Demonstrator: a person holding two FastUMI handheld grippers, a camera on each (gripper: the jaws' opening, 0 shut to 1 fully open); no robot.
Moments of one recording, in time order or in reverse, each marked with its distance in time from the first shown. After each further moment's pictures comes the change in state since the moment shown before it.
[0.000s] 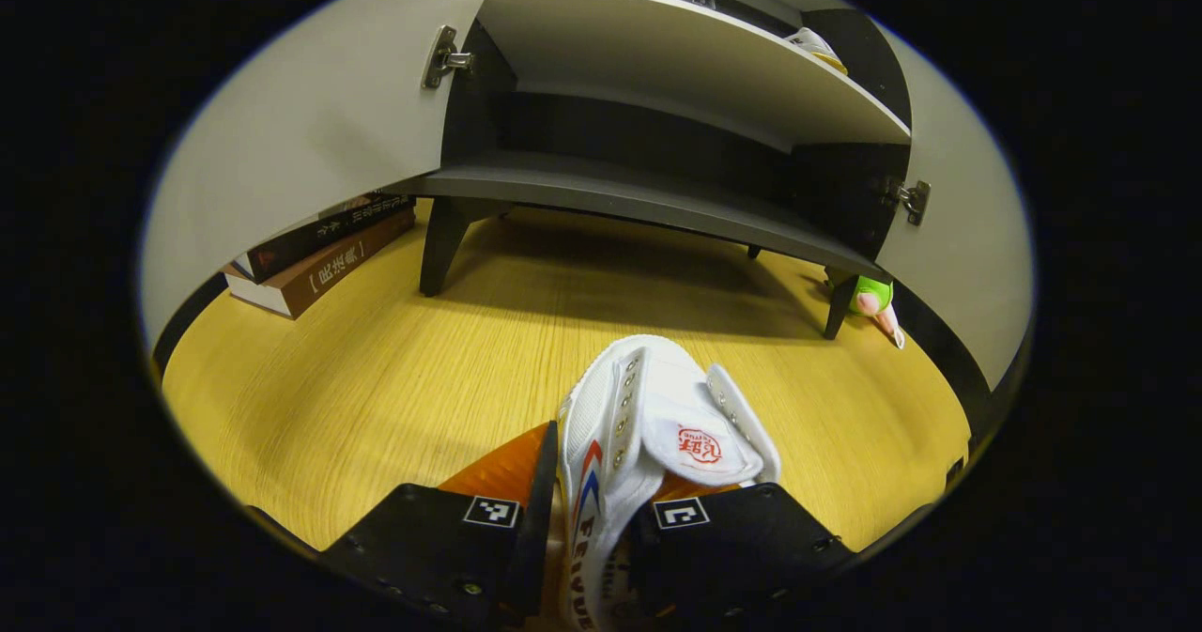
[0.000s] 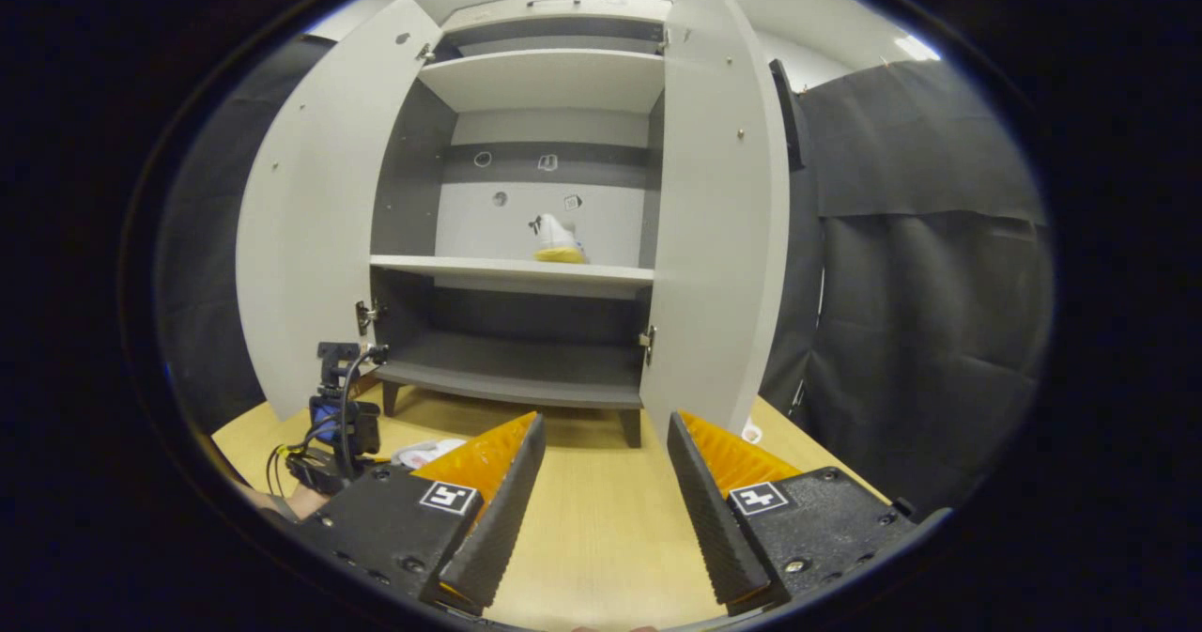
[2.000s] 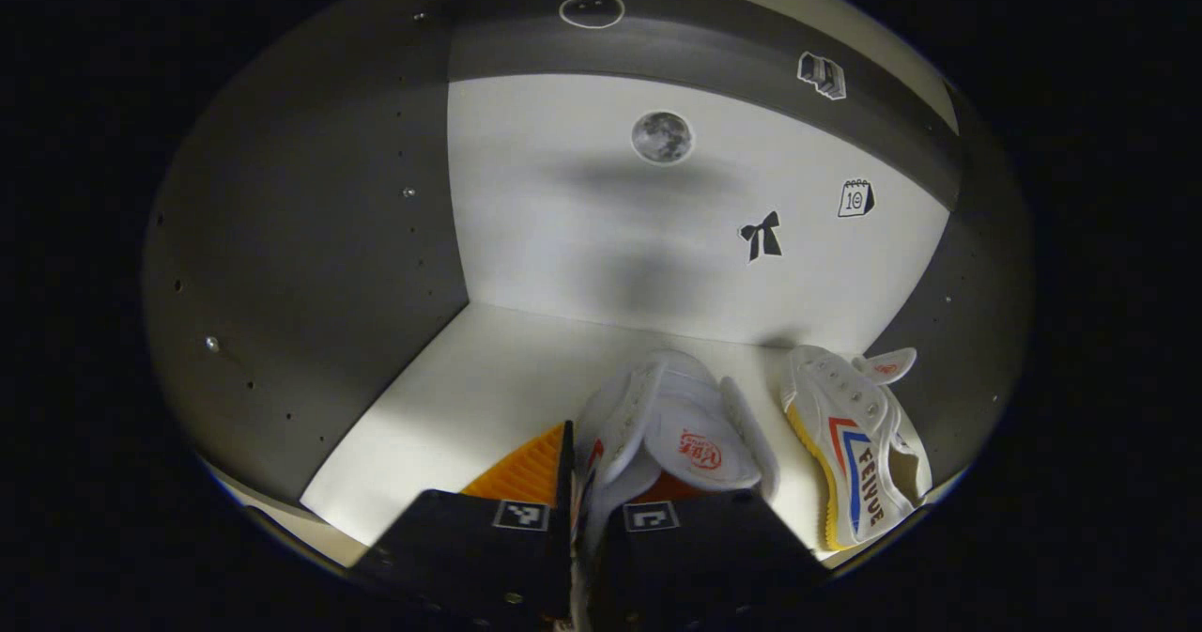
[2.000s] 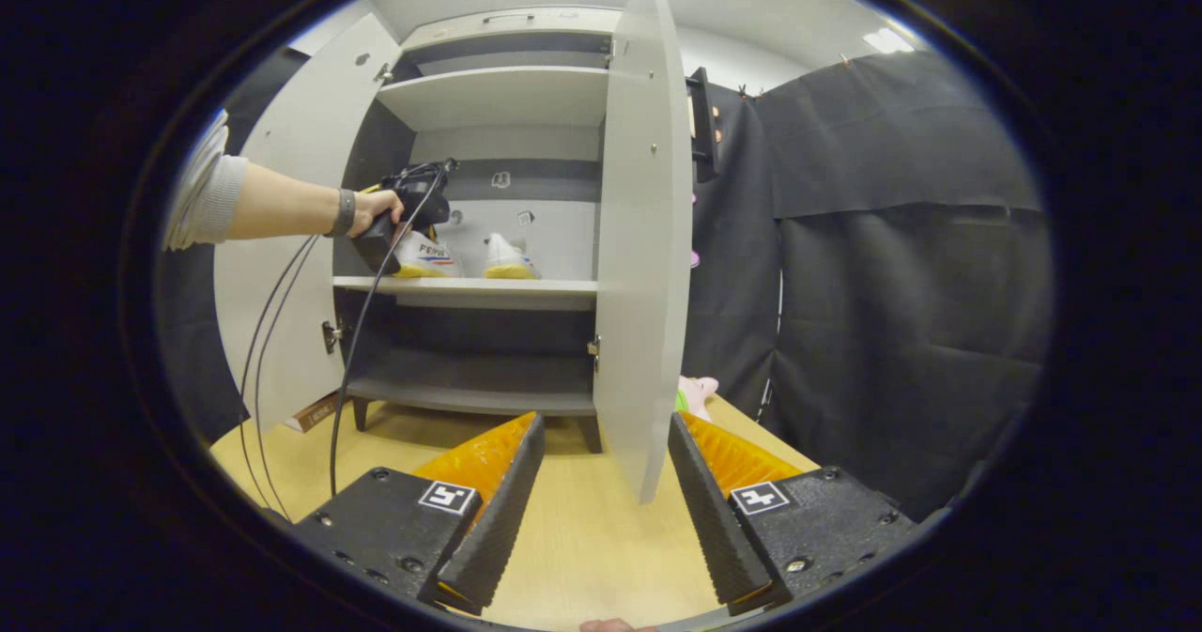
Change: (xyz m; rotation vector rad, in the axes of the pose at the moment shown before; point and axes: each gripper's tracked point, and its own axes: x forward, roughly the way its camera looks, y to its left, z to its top) left arm -0.021 -0.069 0.373 -0.038 0.062 0.079; right arm -0.017 -0.043 0.004 0.054 -0.037 -0.101
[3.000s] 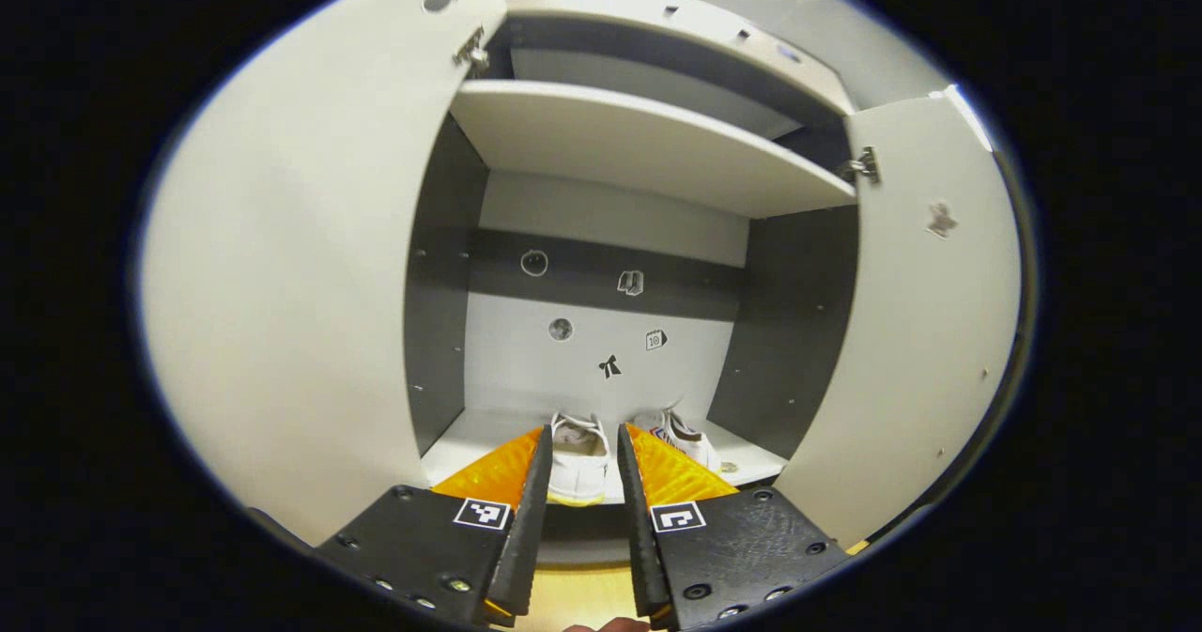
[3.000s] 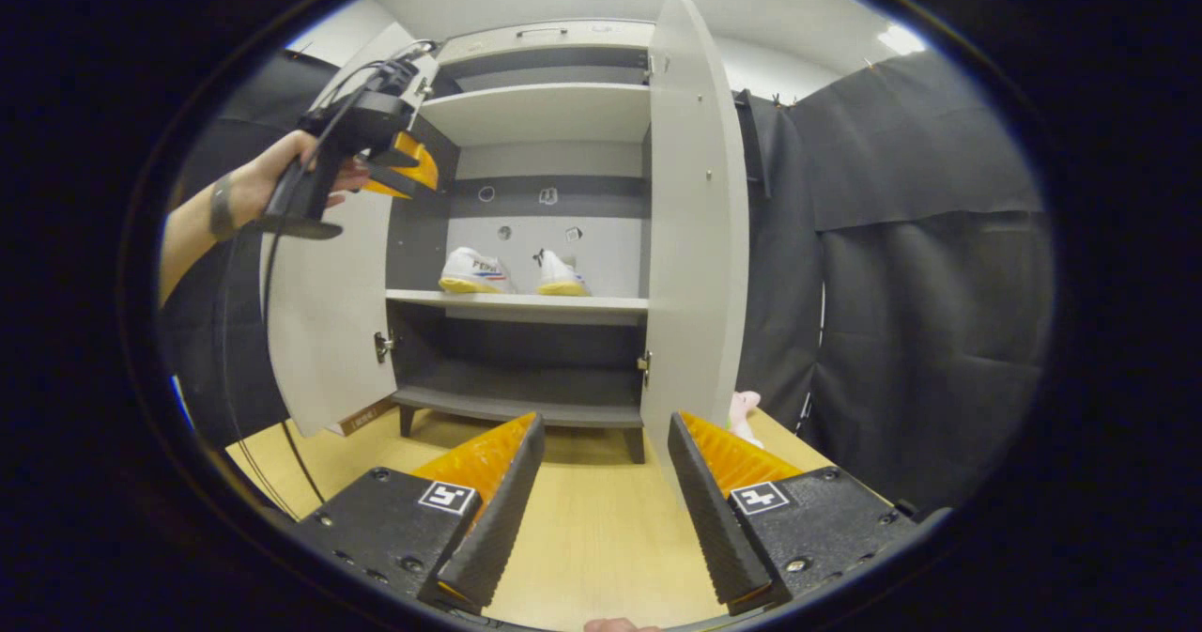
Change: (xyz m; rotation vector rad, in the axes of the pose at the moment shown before) left arm -0.294 0.003 -0.033 0.121 -0.594 -0.202; right arm -0.017 0.037 0.016 -0.012 -0.049 0.148
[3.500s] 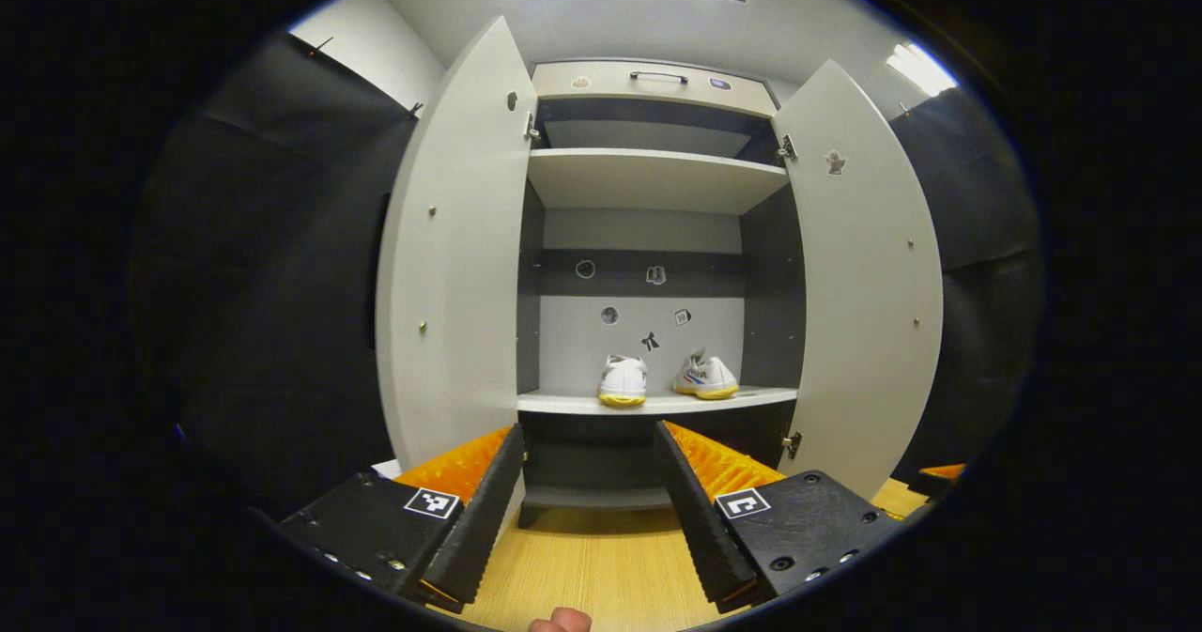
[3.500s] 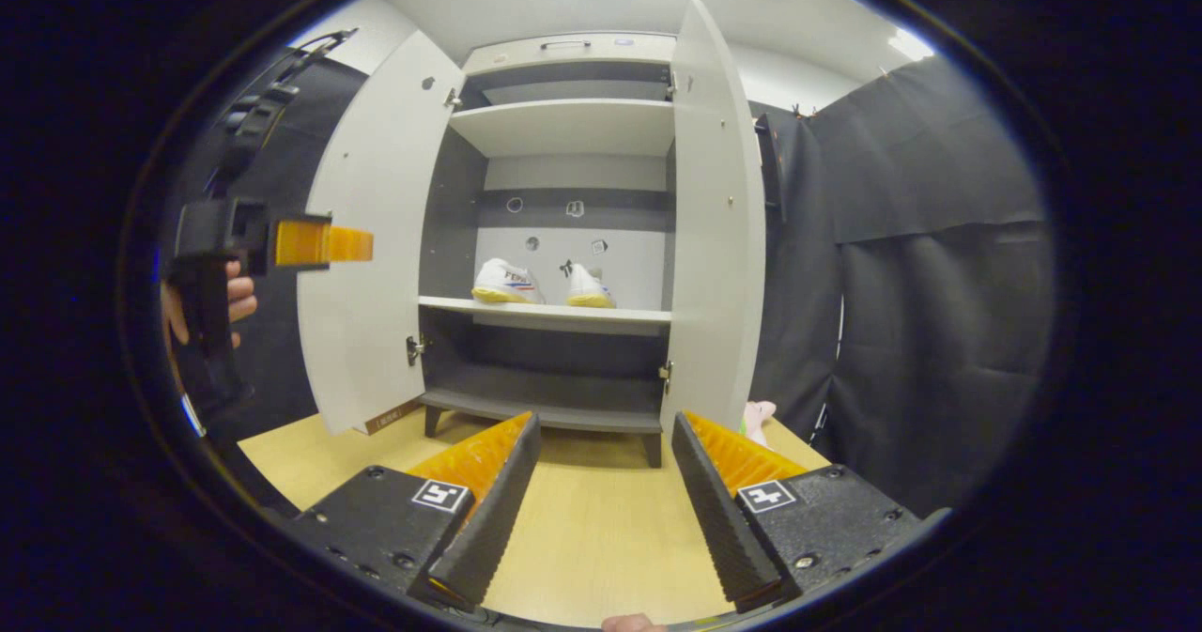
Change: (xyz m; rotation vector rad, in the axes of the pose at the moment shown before) left arm -0.160 -0.002 -0.100 0.113 -0.129 0.173; right arm -0.026 0.017 0.005 -0.028 -0.023 0.068
